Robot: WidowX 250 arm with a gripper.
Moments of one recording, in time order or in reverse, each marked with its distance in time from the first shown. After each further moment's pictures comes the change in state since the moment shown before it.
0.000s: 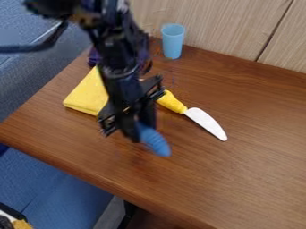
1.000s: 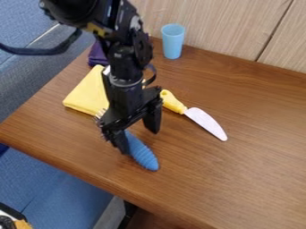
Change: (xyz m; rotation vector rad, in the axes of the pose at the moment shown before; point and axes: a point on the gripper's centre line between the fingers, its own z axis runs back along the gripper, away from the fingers) arm 0.000 -0.002 -0.006 0.070 -0.083 -0.024
